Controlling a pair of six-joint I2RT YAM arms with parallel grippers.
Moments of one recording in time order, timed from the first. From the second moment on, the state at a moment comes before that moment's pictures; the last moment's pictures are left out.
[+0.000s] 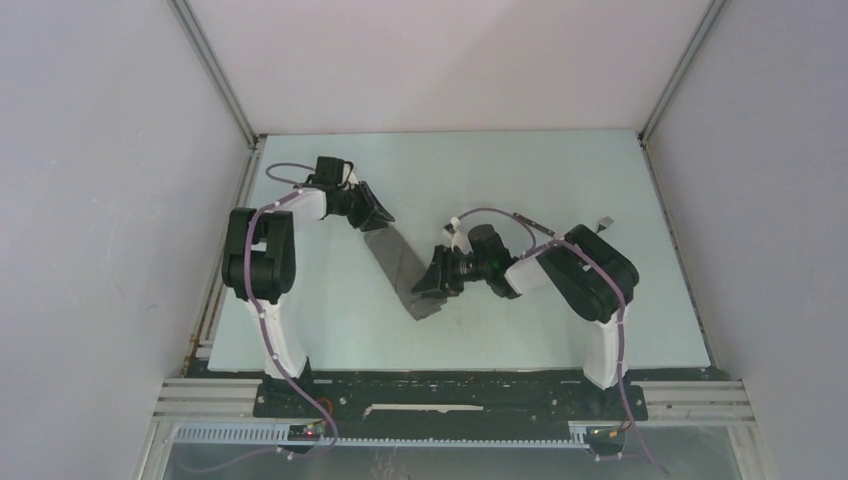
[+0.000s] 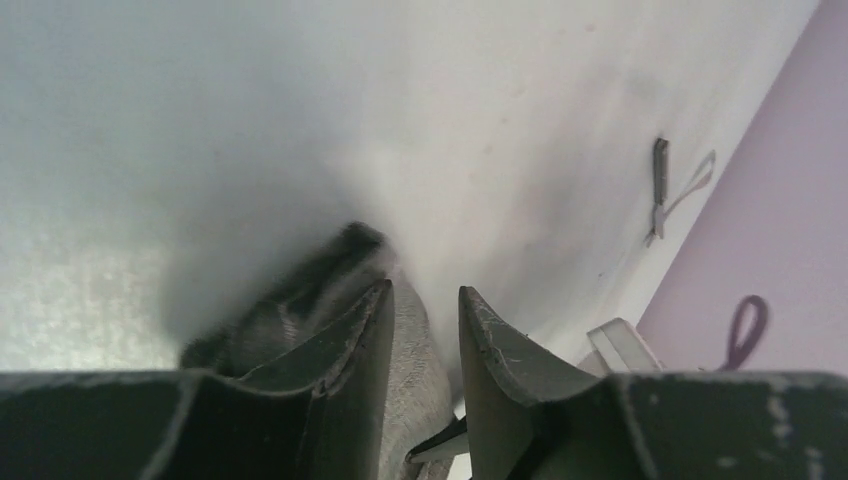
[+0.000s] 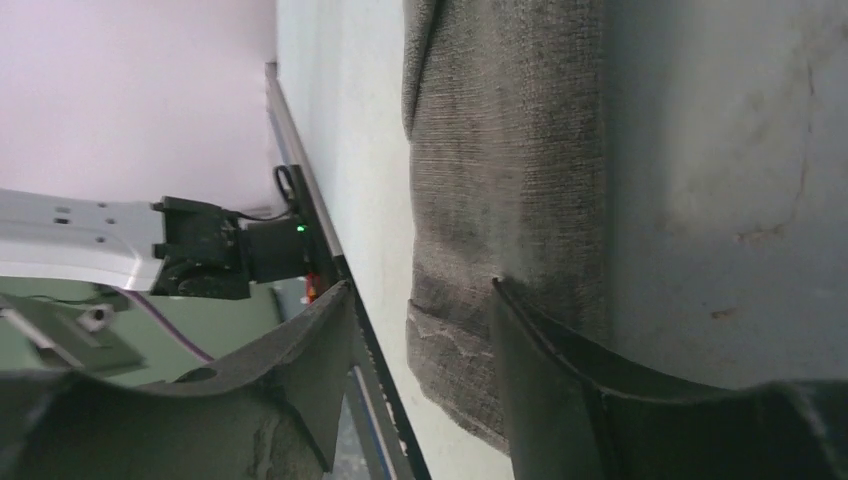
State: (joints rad) left arm -0.12 1.96 1.30 -0.32 0.54 -0.69; right arm 0.66 1.94 0.86 0.58 -0.74 0.88
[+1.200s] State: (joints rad) left arm -0.10 1.65 1.24 -0.52 0.37 -0.57; right arm 0.87 1.68 0.90 0.07 -0.51 0.67
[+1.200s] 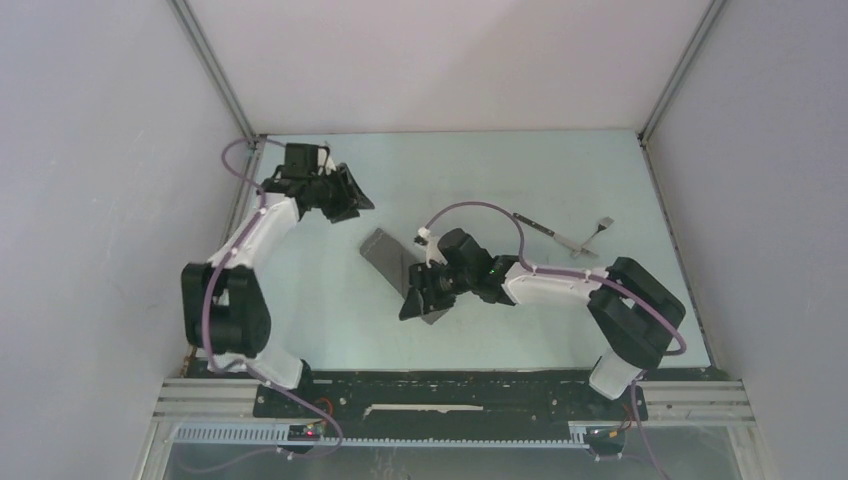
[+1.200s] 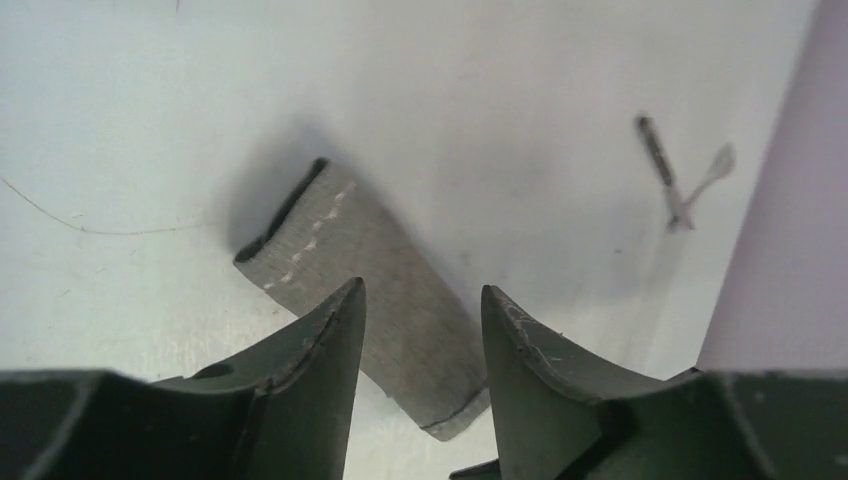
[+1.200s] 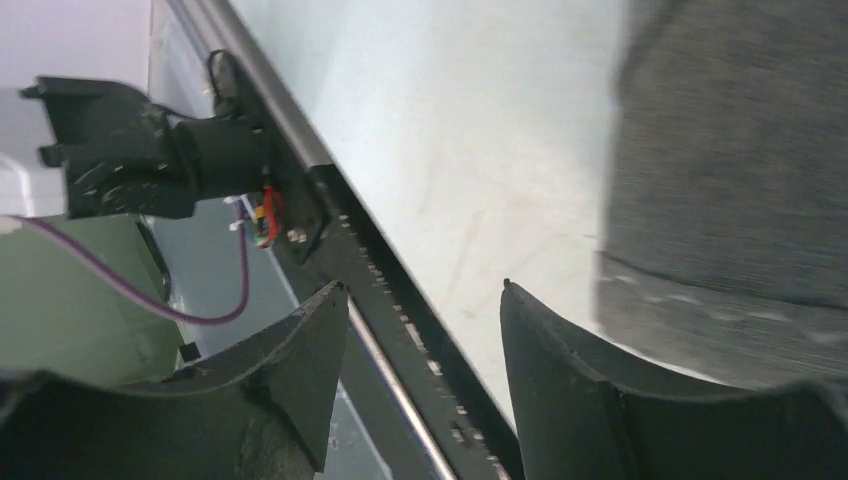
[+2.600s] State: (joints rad) left arm -0.25 2.14 1.55 -0.60 0.46 -0.51; right arm 0.48 1.80 0.86 0.18 -0.44 0.77
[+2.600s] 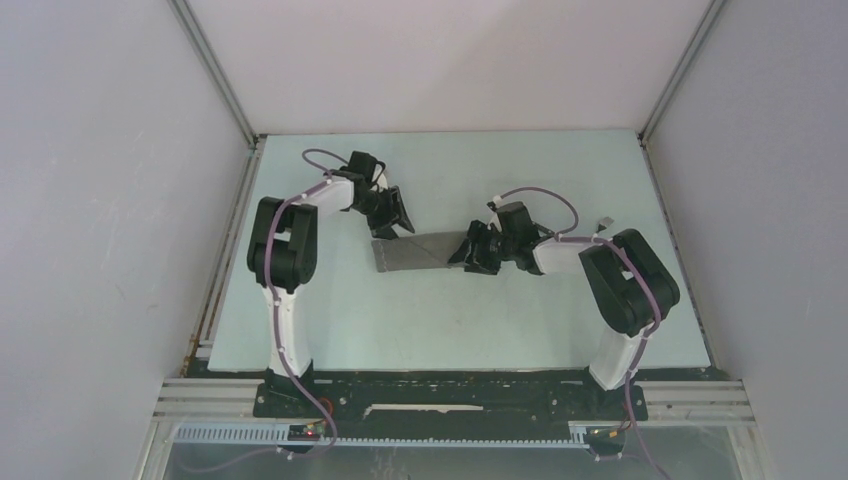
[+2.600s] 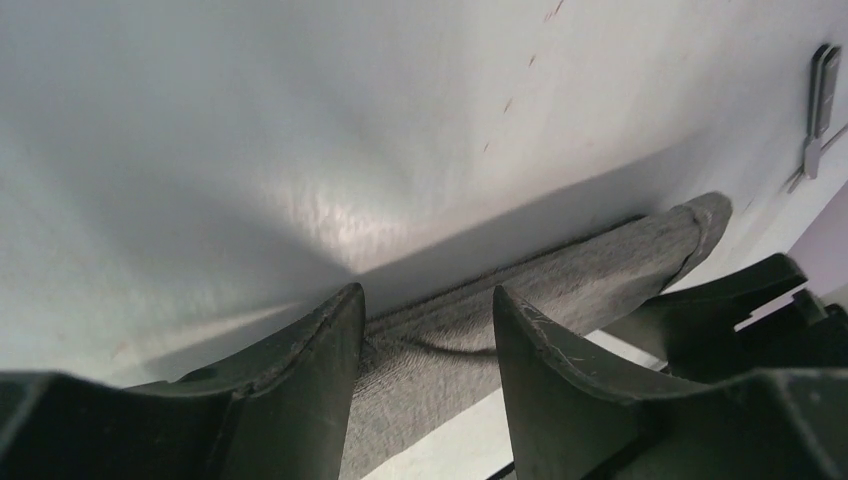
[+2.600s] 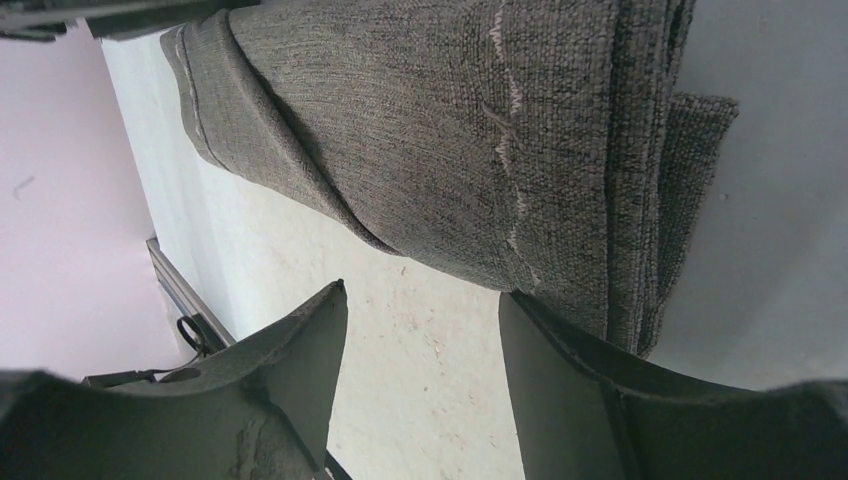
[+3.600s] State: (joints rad) left arm -0.23 1.33 0.74 -0.32 0.20 -0.77; right arm 0.16 1.32 1.05 -0.48 -0.05 0.26
